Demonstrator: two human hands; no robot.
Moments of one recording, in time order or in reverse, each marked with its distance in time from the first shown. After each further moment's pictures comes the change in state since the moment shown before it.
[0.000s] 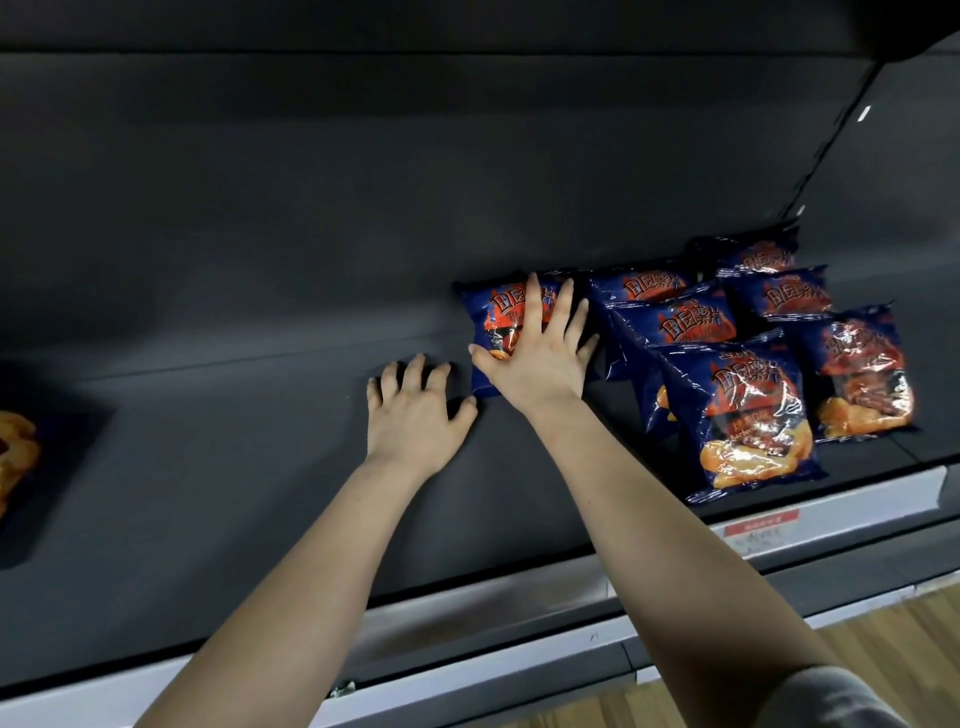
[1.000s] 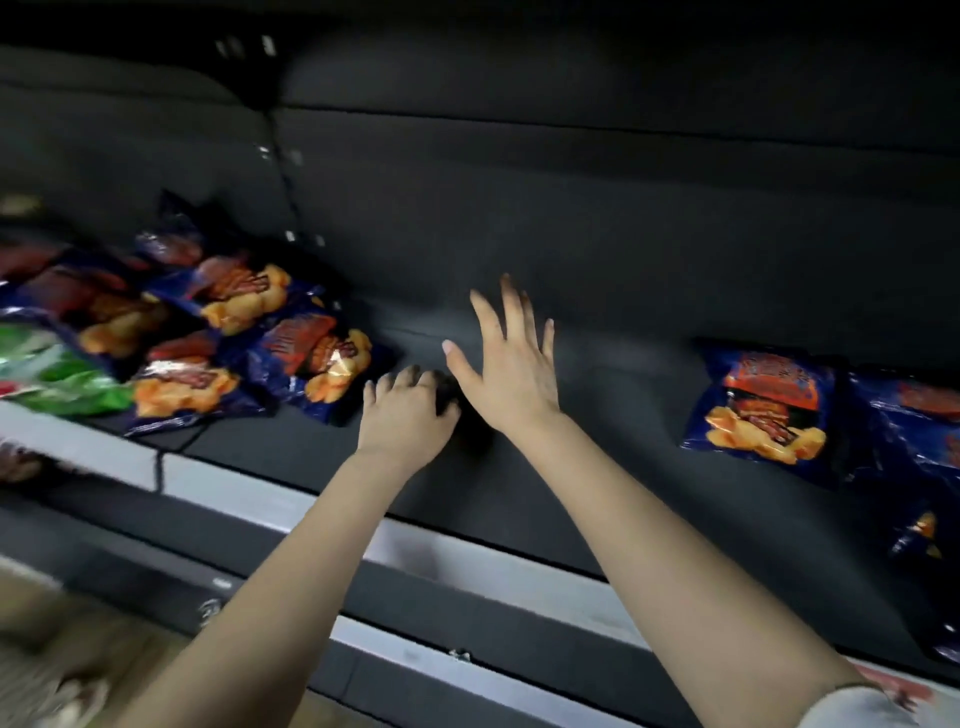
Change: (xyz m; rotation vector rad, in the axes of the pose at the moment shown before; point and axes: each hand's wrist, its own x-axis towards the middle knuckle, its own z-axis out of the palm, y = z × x) left_hand -0.112 -0.149 -0.079 -0.009 0.182 -0.460; right_hand -0.092 -0.204 0.009 0.248 -0.044 -0.780
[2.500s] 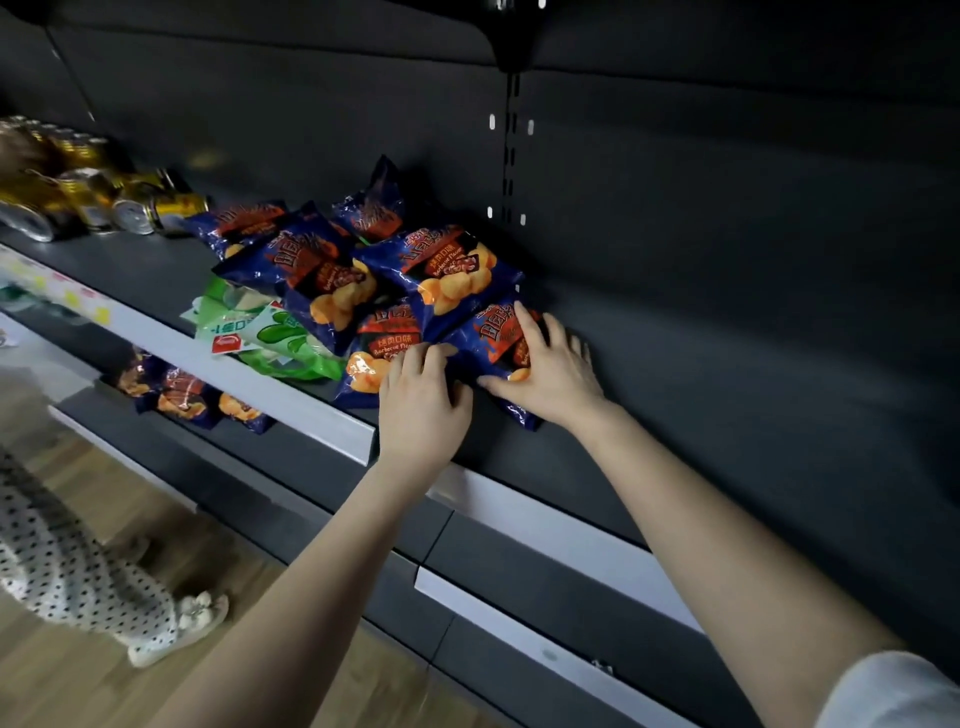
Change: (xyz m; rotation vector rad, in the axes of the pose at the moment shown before) left_hand -0.011 -0.190 -0.029 -0.181 0.405 -0.144; right_hand 0.053 -0.127 0.122 0.082 -0.390 -0.010
